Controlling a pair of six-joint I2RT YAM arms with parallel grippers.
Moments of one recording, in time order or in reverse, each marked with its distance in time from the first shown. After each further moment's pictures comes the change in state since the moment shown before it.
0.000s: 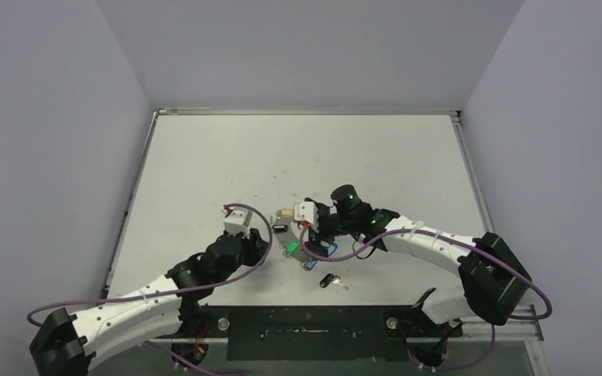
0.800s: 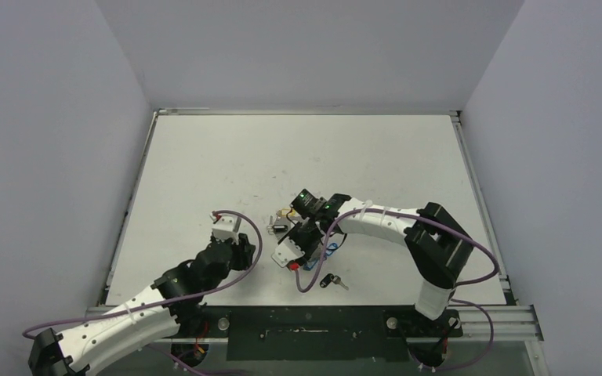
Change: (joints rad) left arm 0.000 -0.260 -0.031 -0.237 -0.119 0.059; right arm 0.147 0.361 0.373 -0.565 -0.028 -0.991
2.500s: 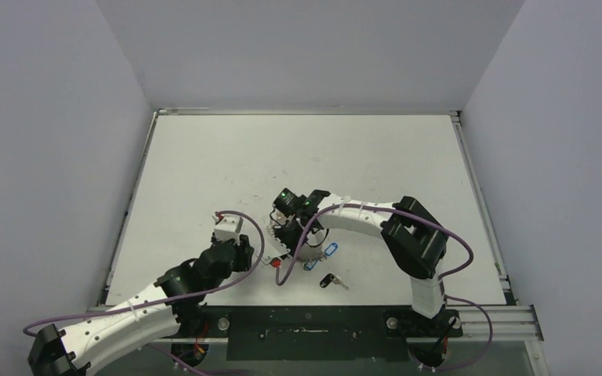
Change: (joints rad) left arm 0.000 0.053 0.000 -0.023 -0.014 0.001; right arm 0.050 0.177 0.198 -0.096 0.092 0.026
